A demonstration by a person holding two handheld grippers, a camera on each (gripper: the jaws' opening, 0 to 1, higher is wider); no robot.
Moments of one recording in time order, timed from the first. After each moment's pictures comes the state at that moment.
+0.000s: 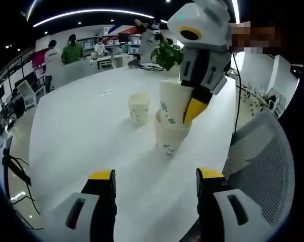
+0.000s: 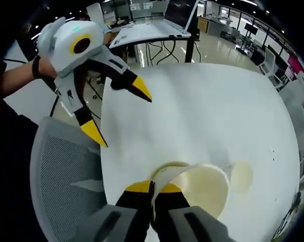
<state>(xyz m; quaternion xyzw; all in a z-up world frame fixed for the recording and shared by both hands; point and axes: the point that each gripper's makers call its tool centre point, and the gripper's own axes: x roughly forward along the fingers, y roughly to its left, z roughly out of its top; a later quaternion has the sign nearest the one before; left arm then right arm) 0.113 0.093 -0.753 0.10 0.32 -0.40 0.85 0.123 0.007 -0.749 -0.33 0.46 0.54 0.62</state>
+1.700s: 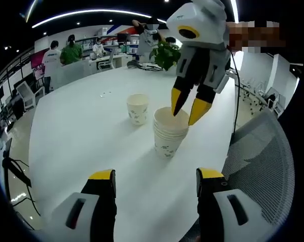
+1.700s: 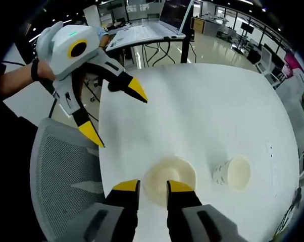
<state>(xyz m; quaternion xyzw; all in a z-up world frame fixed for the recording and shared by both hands) 0.112 0.090 -0.751 0.10 0.31 -0.40 0.85 0.125 -0.001 -0.744 -0.32 0.46 0.53 0.64</state>
